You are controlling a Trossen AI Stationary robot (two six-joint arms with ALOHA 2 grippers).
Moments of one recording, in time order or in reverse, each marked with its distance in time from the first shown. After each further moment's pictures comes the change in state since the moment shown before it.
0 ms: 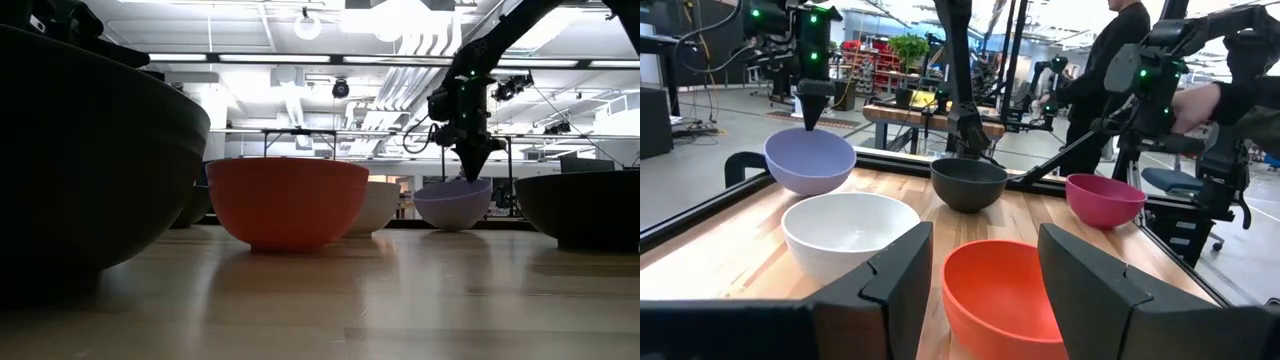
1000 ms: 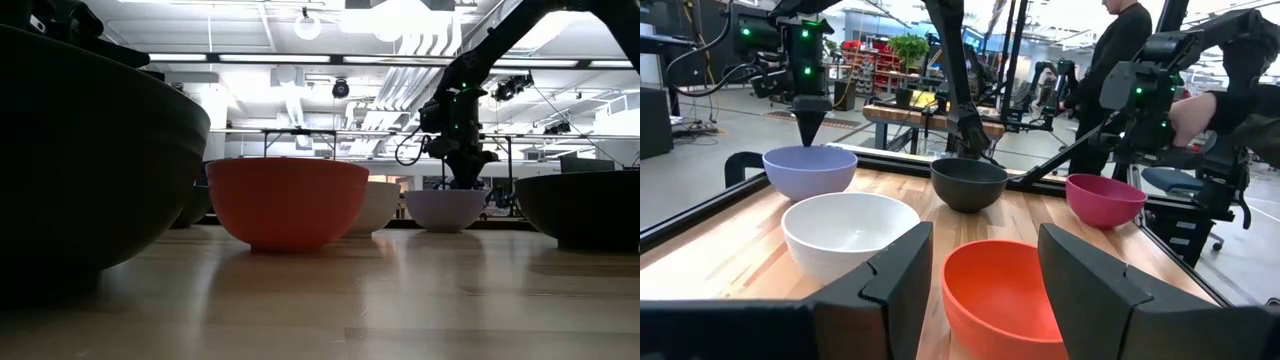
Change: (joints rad) left arm 0.000 0.000 0.000 0.000 0.000 0.000; right arm 0.028 0.069 -0.002 0.034 -0.028 0.003
